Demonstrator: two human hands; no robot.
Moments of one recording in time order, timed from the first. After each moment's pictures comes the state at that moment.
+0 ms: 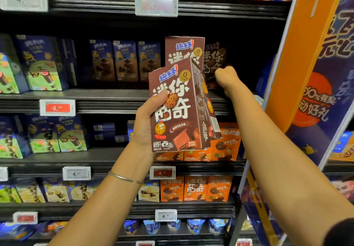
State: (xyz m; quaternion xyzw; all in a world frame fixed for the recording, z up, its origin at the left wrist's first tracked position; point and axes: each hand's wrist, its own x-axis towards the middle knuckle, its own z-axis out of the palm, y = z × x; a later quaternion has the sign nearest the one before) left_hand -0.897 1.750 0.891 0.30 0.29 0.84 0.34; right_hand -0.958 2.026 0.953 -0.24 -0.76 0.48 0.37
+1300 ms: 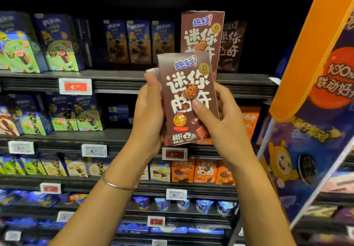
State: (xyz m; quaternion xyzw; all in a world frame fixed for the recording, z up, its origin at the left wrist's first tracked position) left_hand -0.876 1.723 0.876 0.22 0.53 0.82 0.06; right_hand -0.788 1.842 0.867 0.04 -0.71 0.61 0.36
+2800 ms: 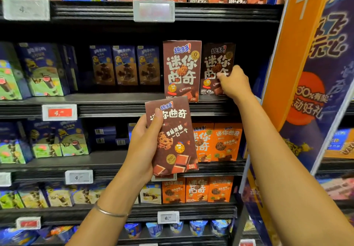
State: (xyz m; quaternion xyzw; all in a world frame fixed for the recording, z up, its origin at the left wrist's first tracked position) left_hand -0.878 1.732 0.861 0.19 0.53 0.81 0.14; right_hand -0.905 2.018 0.944 -0.26 -0.81 0.33 0.41
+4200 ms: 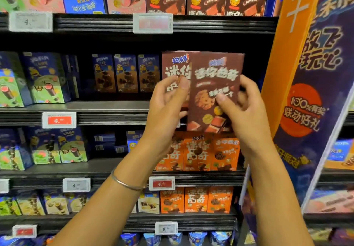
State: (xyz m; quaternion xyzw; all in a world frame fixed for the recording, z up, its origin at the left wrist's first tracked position) left_hand -0.875 1.778 0.928 0.33 0.55 0.77 0.01; right_hand -0.791 1.925 0.919 0.04 -0.69 0.55 0.47
